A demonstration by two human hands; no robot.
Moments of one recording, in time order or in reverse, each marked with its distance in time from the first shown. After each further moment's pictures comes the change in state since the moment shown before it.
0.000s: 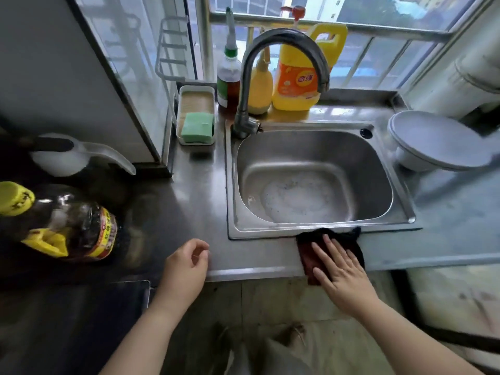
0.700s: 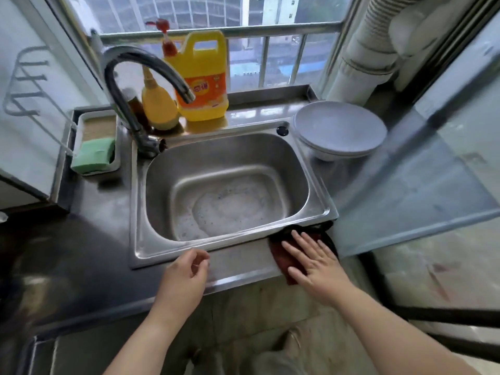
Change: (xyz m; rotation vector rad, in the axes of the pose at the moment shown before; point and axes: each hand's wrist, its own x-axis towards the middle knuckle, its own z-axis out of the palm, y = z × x) left_hand -0.020 0.130 0.135 0.033 -0.195 0.097; right_hand -0.002 0.140 -0.017 0.062 -0.041 -0.008
